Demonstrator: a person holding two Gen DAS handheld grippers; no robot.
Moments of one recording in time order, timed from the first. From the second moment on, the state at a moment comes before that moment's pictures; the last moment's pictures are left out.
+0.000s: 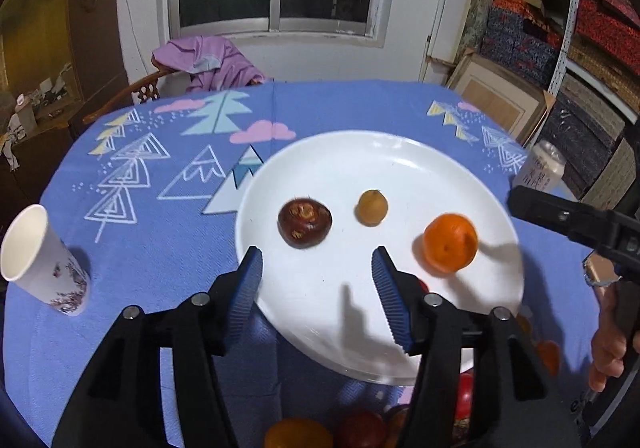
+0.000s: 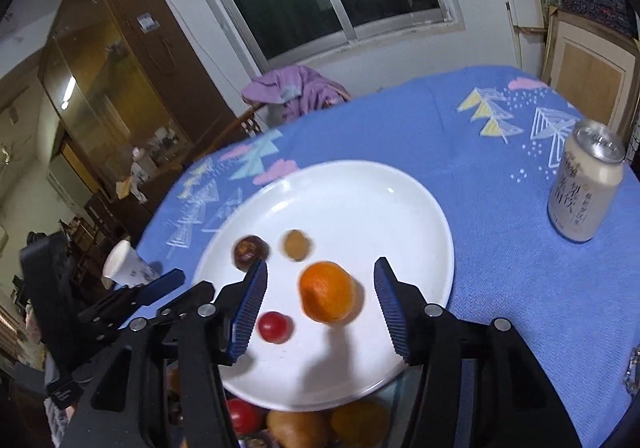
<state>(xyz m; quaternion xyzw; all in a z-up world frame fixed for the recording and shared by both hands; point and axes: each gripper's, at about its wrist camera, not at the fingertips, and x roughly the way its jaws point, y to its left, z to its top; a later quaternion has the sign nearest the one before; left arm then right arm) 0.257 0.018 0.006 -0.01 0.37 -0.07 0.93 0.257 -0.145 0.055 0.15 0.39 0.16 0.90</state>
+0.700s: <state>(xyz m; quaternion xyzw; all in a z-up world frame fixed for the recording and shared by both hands) 0.106 0.062 -0.024 0.03 0.35 0.01 0.94 0.141 -0.227 0.047 0.26 0.35 0.15 0.88</state>
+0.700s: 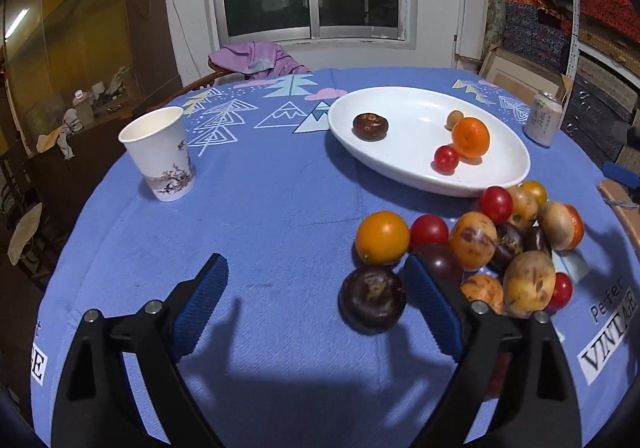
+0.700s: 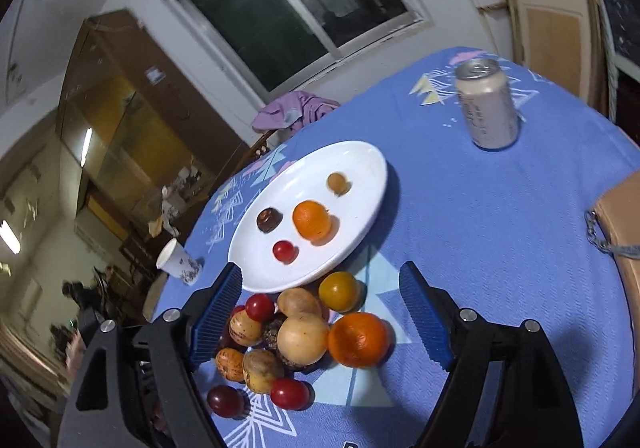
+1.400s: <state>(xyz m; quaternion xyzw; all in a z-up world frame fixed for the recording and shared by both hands) 0.122 0.057 -0.048 0.06 0.40 0.01 0.91 0.146 -0.242 0.033 0.32 0.37 0.14 0.86</state>
